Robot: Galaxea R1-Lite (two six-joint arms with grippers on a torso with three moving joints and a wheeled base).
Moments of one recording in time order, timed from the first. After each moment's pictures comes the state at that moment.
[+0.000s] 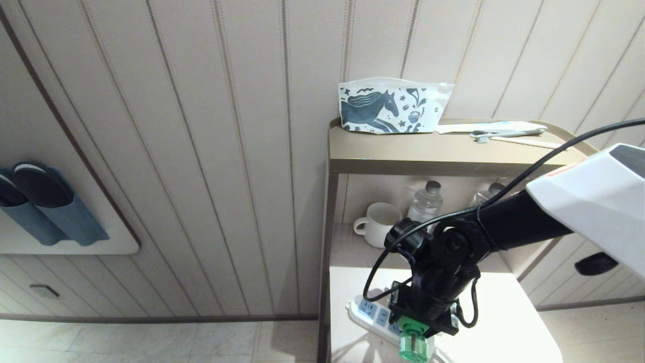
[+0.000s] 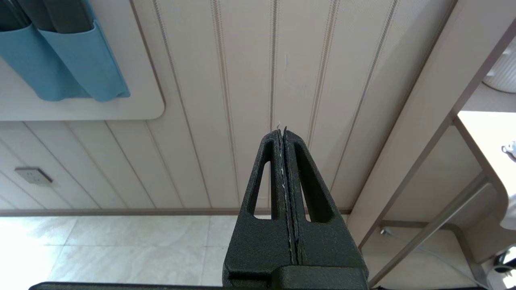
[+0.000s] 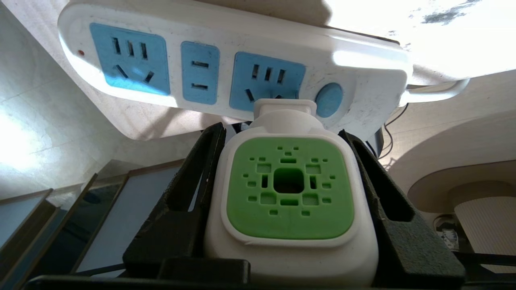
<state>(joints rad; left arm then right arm) 0.00 0.00 0.00 0.03 -0.01 0.02 0.50 2.08 -1.21 0.50 0.07 0.90</state>
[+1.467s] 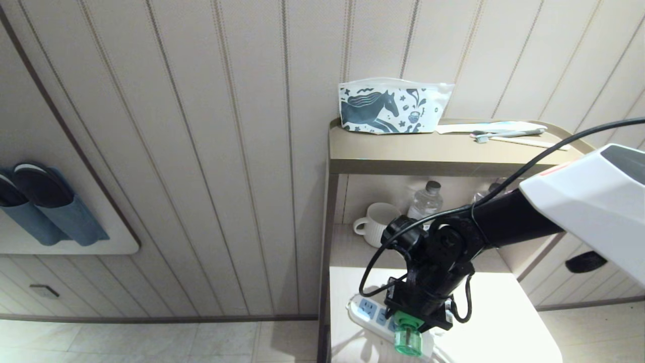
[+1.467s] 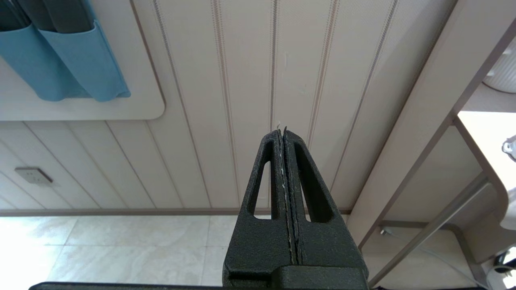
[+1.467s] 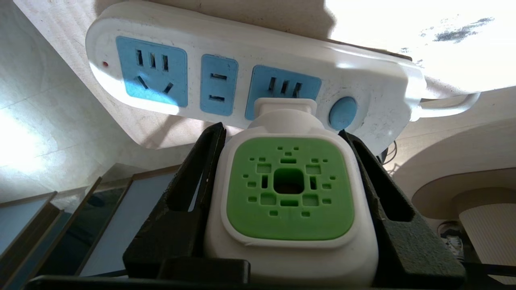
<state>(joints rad) 0.00 0.00 0.00 0.03 -0.01 0.02 0.50 2.11 -1.25 0.49 0.07 0.90</state>
